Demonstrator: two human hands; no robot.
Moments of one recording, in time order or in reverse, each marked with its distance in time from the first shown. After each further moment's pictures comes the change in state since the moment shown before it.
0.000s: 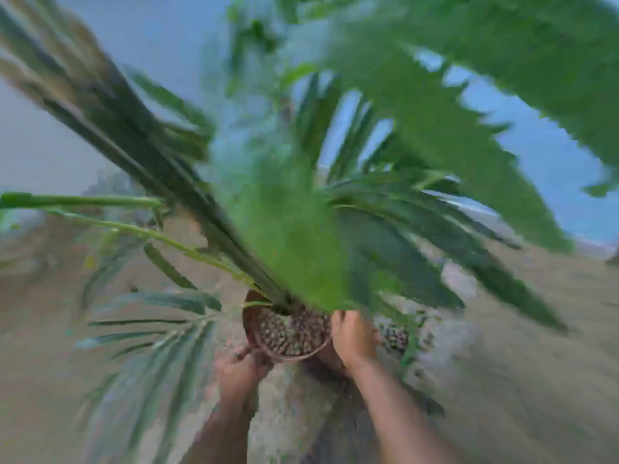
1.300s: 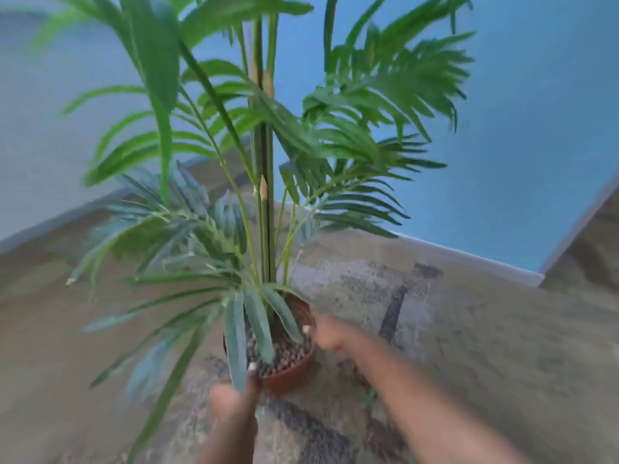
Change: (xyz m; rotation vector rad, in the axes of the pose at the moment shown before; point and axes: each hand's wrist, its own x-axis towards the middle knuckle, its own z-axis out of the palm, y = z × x) left_hand 0.042 0.048 -0.032 -0.189 0.322 -0.024; right_hand 0.101 0.000 -0.032 -0.353 -0.726 -0.040
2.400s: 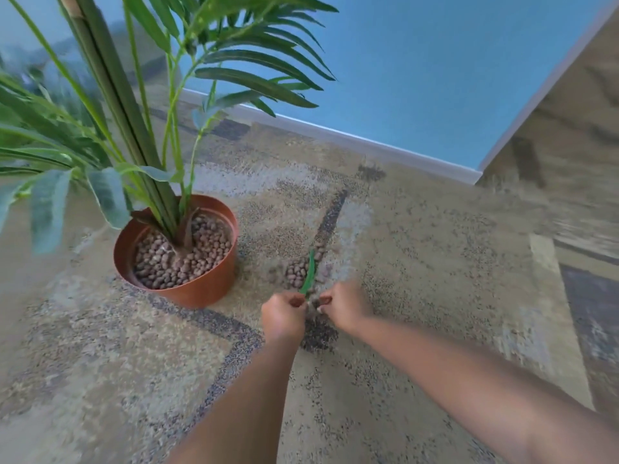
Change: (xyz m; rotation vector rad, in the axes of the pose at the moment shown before) left_hand -0.183 -0.197 0.149 0.954 -0.552 0.321; right_hand -0.109 0.180 0.076 0.044 0.205 0.270
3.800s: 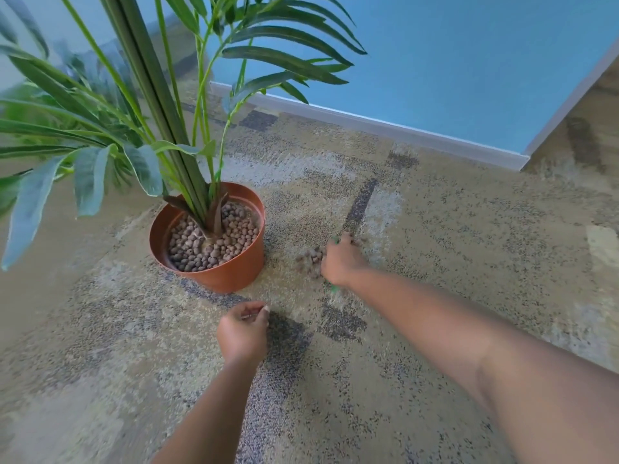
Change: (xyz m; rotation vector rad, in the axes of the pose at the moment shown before) left_hand -0.007 -0.067 -0.082 -0.259 0.203 -0.166; right_hand 0.063 -0.051 0.004 -0.159 -0.016 0.002
